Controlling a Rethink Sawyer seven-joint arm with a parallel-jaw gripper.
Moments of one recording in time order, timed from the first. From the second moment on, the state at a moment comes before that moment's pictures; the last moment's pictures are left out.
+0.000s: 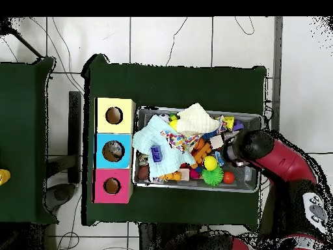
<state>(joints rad) -0.47 -0.44 -0.21 1.43 0.03 0.77 2.36</state>
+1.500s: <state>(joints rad) -0.44 -0.34 -0.21 1.42 0.05 0.71 2.36</state>
